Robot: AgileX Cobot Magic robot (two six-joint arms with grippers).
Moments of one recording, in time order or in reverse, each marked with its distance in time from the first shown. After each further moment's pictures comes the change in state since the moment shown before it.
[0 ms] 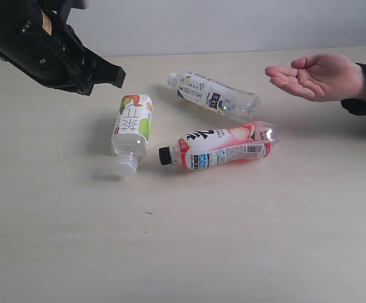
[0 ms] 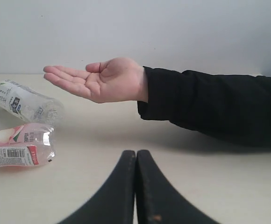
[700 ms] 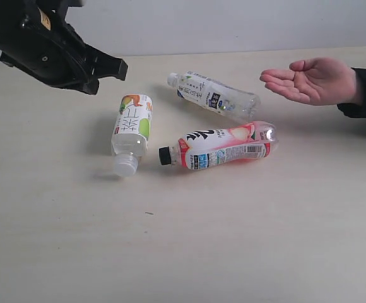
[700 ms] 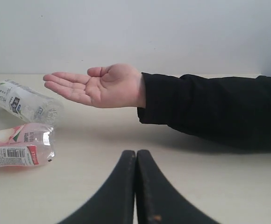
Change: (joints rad) left arm 0.035 0.014 0.000 -0.131 -0.043 0.053; right arm 0.000 0.000 0.000 0.000 0.000 0.000
